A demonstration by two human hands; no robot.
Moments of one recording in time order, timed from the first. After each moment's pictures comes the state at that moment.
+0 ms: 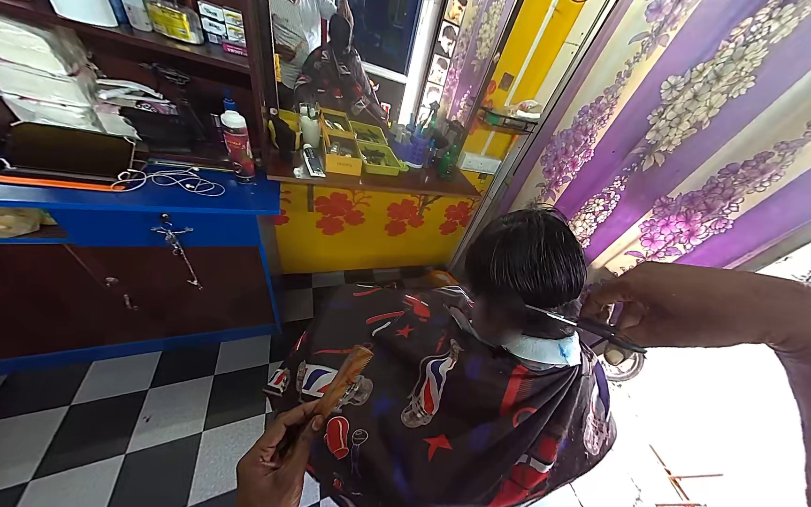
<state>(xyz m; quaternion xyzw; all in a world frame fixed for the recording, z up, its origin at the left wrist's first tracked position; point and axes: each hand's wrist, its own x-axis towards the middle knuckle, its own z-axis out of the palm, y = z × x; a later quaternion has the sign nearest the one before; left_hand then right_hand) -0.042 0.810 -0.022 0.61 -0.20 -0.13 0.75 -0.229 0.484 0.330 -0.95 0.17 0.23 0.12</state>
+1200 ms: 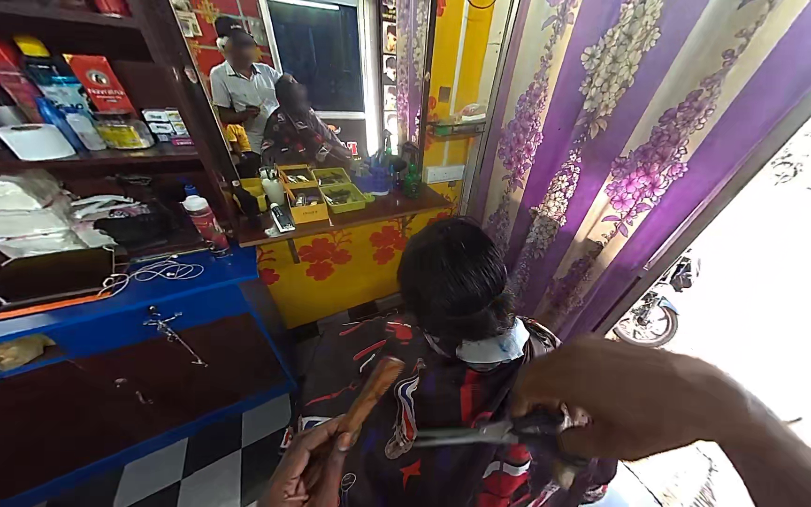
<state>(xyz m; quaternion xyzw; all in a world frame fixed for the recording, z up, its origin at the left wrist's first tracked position) -0.076 0.762 0.053 0.61 -0.39 -0.05 0.69 -0.300 0.523 0.261 -0.98 -0.01 0.09 0.16</state>
